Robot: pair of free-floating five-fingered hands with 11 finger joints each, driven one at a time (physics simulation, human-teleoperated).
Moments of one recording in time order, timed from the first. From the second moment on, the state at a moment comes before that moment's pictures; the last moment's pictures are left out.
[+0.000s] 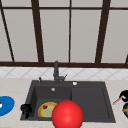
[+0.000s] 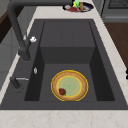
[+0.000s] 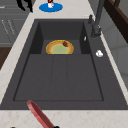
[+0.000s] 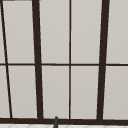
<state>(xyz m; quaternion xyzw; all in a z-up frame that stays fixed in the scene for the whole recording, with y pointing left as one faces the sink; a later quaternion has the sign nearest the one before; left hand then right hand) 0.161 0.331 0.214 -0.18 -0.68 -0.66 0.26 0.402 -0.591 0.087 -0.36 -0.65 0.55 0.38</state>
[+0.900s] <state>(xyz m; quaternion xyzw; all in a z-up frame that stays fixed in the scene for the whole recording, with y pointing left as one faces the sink) 0.161 0.331 0.214 -0.18 -0.68 -0.66 0.26 0.425 -0.558 0.117 -0.36 -0.62 0.58 0.38</state>
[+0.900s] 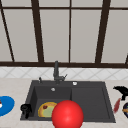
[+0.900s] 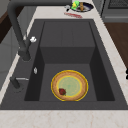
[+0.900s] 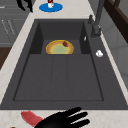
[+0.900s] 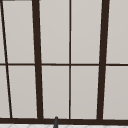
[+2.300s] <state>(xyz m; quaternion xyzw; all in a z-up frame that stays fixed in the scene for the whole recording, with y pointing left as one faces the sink) 0.161 0.331 0.214 -0.18 -0.68 -0.66 0.26 0.424 -0.432 0.172 -0.32 -0.50 0.67 0.45</state>
